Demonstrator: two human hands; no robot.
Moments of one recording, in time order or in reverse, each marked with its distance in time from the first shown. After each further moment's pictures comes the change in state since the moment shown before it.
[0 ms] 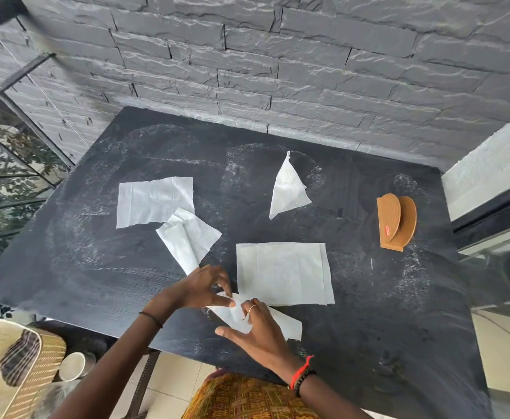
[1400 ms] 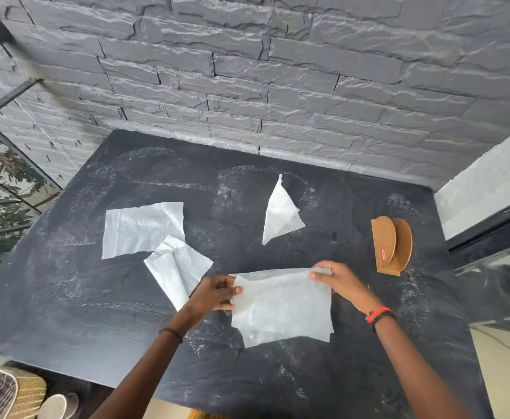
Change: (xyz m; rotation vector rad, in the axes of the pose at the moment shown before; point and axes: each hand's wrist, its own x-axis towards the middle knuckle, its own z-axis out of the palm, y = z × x) left_hand 0.064 0.002 0.009 -1.046 0.194 -0.286; right_hand 0.091 0.086 -0.192 0.327 0.025 0.255
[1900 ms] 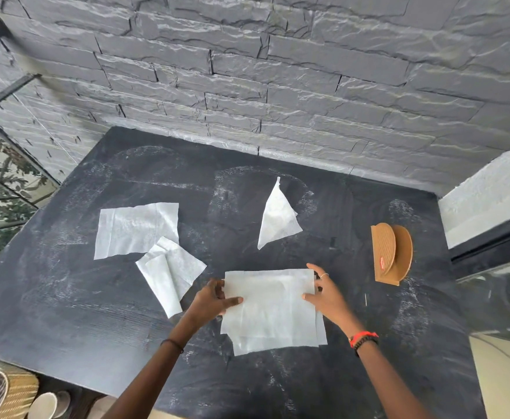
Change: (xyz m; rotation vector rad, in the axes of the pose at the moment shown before) left_hand 0.026 -0.018 0.011 0.272 0.224 -0.052; right_hand 0.025 0.047 0.023 -0.083 0.095 0.009
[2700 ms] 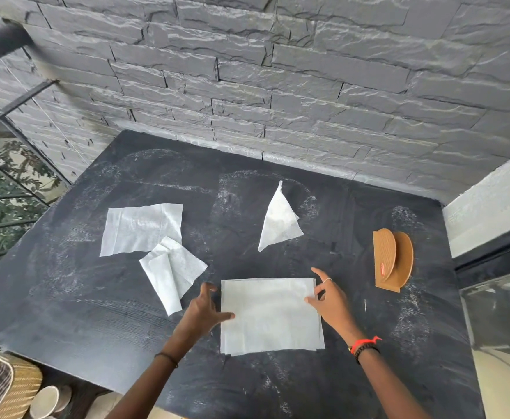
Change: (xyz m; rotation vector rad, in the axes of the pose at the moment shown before) left_hand -0.031 -0.002 0.004 0.366 0.170 0.120; right_hand -0.003 0.011 -0.006 -0.278 0.178 -0.179
